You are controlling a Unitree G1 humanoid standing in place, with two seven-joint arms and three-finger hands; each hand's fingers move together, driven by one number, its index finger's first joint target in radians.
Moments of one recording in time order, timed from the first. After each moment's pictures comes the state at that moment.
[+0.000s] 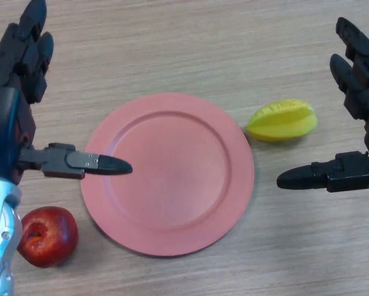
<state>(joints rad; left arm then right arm) -0.15 0.27 0.12 -0.49 -0.09 0.25 -0.05 -0.14 -0.27 -0.07 -0.60 0.05 0.48 0.16</state>
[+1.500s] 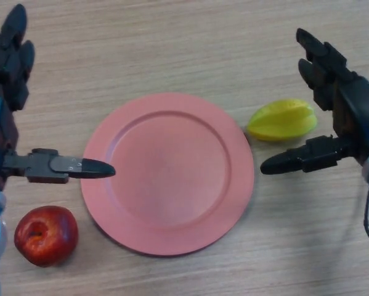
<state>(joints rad) -0.11 0.30 0.19 -0.45 -0.09 0.20 -0.05 -0.35 -0.27 -0.02 -0.04 -0.03 0.16 0.21</state>
